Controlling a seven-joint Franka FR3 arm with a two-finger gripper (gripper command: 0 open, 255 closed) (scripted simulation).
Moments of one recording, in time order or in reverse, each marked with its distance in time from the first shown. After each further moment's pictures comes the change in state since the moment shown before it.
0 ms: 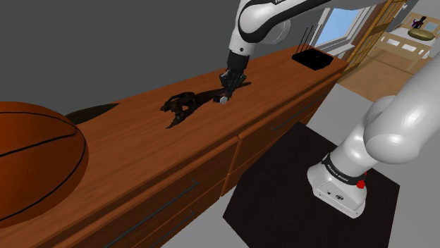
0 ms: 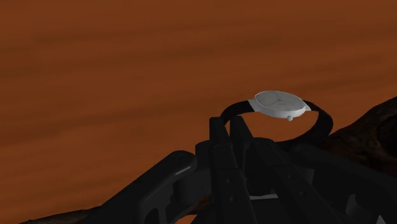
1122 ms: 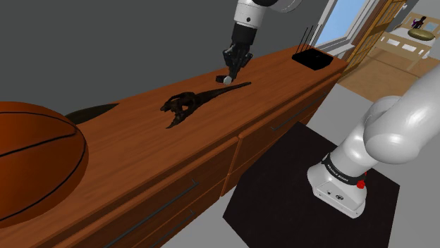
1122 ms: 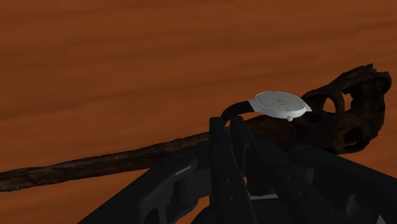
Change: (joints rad) arm -0.006 -0.105 -0.005 0.122 -0.034 -0.220 0.060
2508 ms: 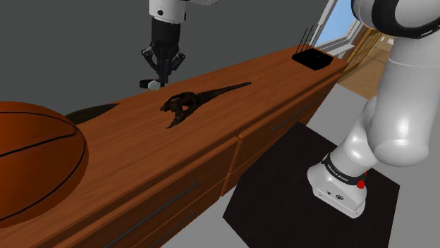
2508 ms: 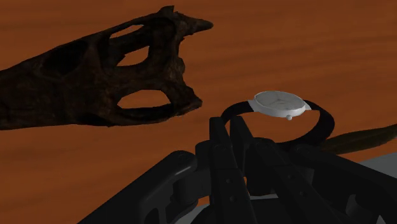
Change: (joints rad) arm 0.198 0.515 0.152 0.670 -0.073 -0.069 0.387
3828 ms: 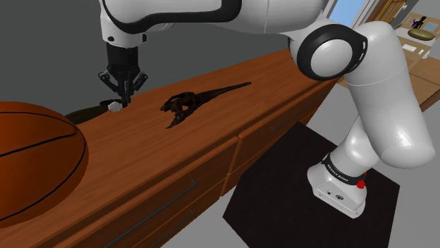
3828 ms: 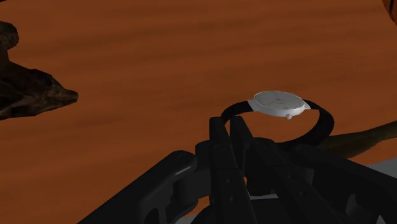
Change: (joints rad) arm 0.145 0.440 0.007 0.551 -0.078 -0.084 0.141
